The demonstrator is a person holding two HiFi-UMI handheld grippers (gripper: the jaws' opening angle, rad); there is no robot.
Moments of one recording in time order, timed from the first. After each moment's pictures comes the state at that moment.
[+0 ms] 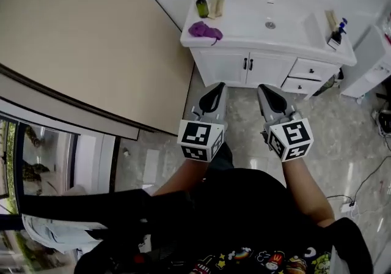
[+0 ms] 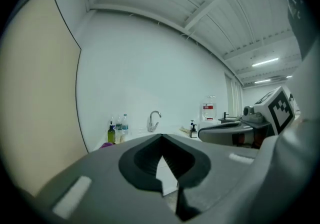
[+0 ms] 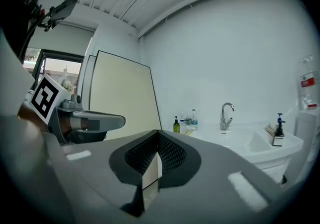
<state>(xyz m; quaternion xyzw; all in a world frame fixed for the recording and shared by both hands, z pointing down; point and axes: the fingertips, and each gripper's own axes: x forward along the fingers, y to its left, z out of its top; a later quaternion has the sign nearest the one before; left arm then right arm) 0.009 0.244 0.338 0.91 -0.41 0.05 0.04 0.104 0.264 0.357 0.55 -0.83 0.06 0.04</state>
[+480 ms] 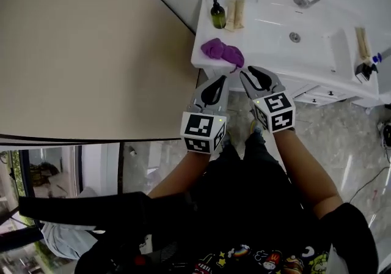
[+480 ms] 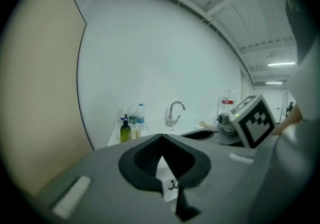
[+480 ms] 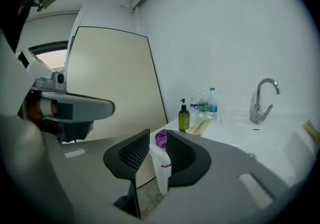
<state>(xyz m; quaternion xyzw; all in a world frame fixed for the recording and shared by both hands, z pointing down) -0.020 -0.032 0.363 0.89 -0.43 0.10 0.10 0.039 -0.058 0.414 0.48 -0.86 0.13 0.13</state>
